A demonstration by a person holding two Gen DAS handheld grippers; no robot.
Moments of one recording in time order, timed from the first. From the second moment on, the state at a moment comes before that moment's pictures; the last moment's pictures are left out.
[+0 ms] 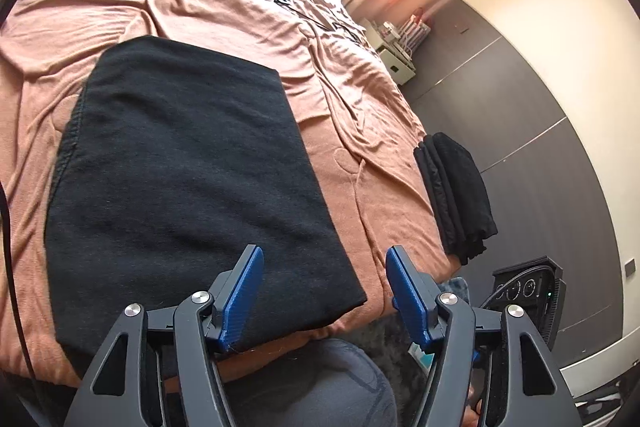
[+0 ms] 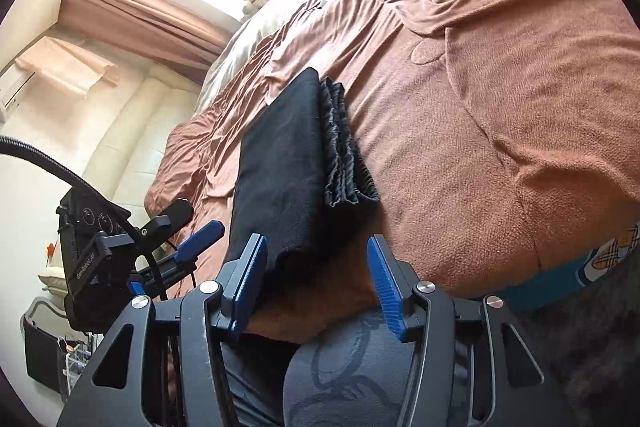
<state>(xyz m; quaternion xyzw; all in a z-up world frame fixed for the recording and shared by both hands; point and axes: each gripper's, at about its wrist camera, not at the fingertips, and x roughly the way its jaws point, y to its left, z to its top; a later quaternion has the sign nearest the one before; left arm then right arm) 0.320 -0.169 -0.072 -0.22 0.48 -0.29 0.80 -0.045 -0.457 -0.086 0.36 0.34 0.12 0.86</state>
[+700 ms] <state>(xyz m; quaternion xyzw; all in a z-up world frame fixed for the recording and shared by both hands) 0.312 -0.039 -0.111 -0.26 0.49 -0.17 0.81 0.017 -0.423 -0.105 0.34 0.40 0.09 0.85</state>
